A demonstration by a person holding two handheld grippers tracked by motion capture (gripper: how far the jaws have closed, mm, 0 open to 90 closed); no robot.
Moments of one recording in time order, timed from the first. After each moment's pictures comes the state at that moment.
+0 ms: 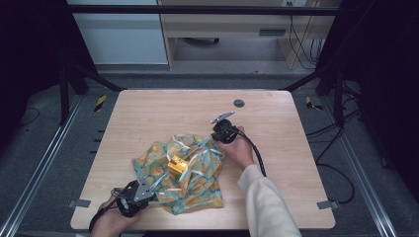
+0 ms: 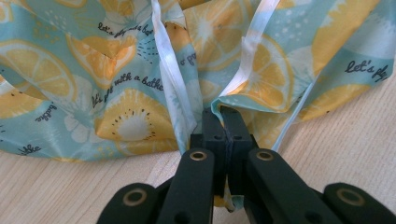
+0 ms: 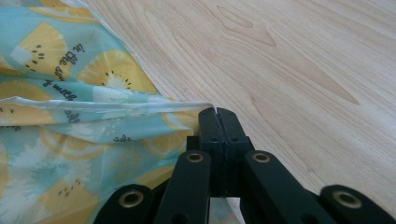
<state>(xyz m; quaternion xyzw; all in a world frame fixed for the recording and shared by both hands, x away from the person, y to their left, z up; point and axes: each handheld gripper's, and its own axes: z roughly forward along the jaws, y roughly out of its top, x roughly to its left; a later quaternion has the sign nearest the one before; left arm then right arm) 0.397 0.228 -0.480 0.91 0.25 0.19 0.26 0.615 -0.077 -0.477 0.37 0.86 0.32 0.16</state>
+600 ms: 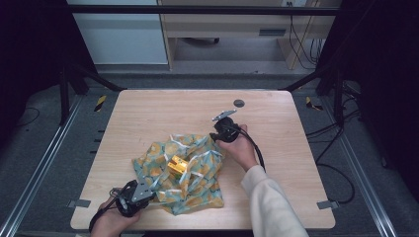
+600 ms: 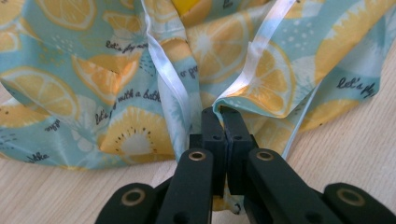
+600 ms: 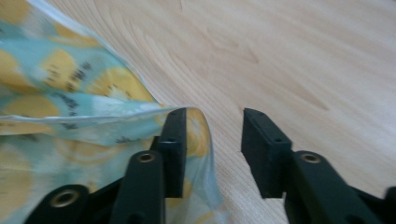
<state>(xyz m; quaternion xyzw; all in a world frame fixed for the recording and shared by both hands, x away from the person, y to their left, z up) 0.395 0.229 -0.475 0.90 0.25 0.19 0.29 0.604 -0.080 -0.453 0.38 0.84 0.34 0.18</state>
